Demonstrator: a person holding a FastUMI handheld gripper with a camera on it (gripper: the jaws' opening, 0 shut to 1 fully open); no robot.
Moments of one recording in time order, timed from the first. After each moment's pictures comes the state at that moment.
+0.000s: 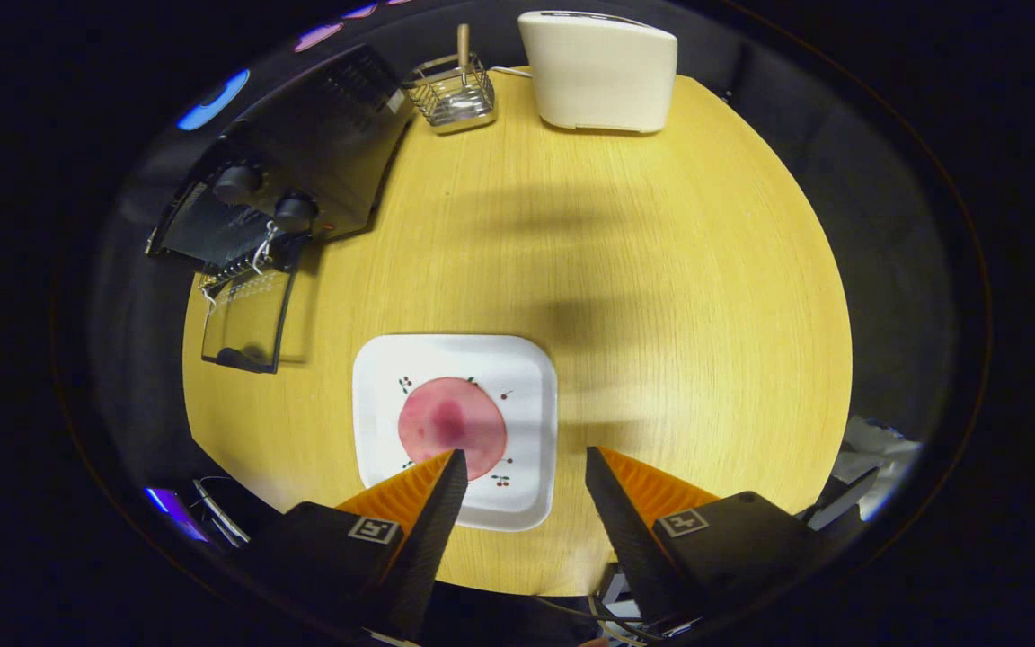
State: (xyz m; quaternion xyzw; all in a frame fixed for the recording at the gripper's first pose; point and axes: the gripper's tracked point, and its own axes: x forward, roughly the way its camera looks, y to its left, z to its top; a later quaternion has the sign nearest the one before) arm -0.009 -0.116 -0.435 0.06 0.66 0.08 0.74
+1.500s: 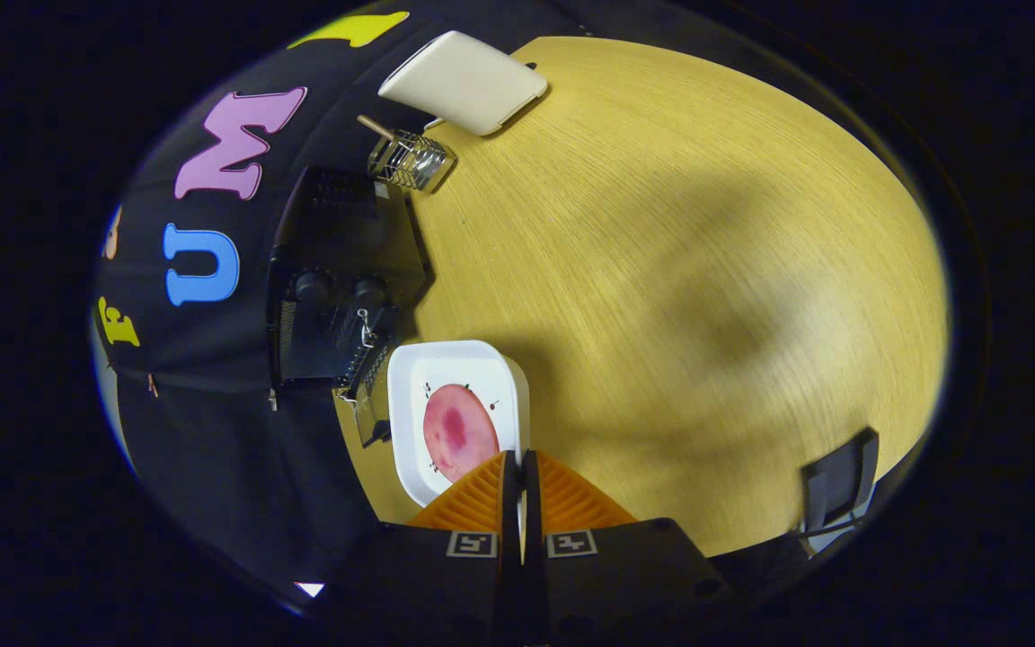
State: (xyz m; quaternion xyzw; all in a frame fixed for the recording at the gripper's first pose) arm -0.057 -0.054 -0.380 0.43 0.57 0.05 0.70
